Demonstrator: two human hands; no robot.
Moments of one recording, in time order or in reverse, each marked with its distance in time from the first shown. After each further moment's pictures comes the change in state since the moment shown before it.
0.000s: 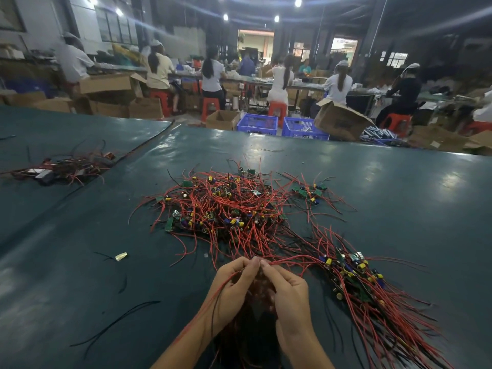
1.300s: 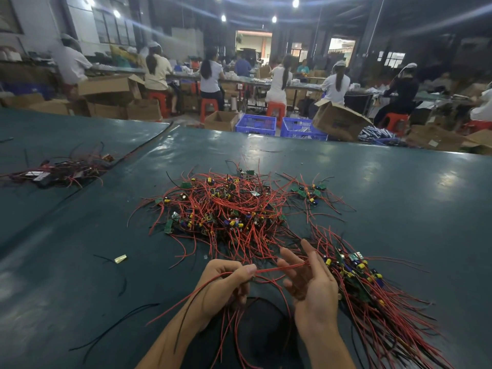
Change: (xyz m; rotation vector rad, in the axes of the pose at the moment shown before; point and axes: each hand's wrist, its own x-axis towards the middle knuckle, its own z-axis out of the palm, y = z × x) left_hand 0.001 0.020 -0.019 -0.013 -0.096 -0.116; right_hand 0.011 -0.017 -0.024 0.268 0.182 -0.106
